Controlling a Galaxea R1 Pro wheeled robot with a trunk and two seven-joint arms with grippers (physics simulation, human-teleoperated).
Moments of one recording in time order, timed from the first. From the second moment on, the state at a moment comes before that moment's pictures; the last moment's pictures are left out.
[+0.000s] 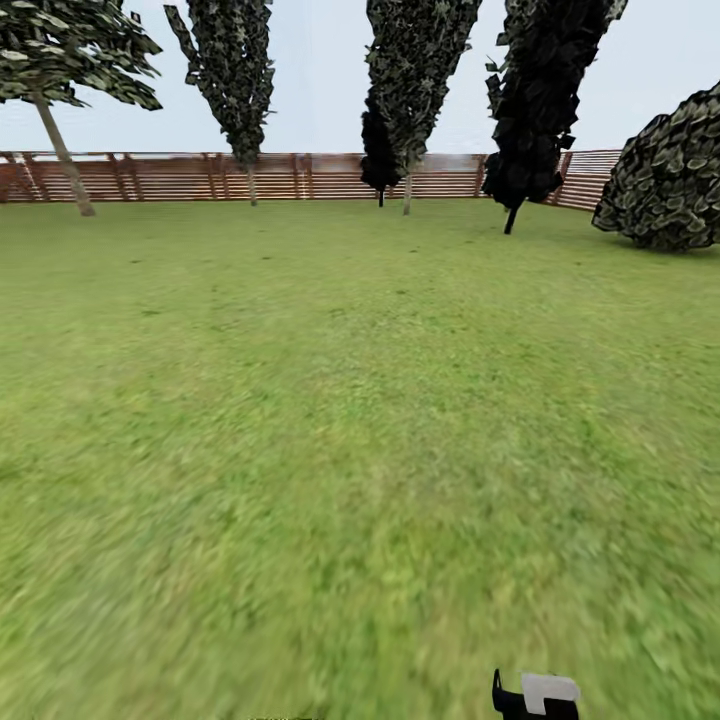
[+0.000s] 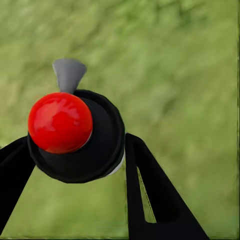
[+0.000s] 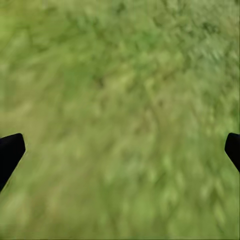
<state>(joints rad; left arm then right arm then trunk) -0.27 0.12 0.19 0.05 0.06 -0.66 -0.04 -0.40 0.00 -0.21 -0.04 0.35 -0.61 -0.39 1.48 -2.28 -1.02</state>
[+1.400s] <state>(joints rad) -0.23 0.12 0.19 -0.10 0.06 -0.68 0.00 -0.40 0.00 -0.21 -0.04 0.35 -0.61 -0.39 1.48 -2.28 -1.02</state>
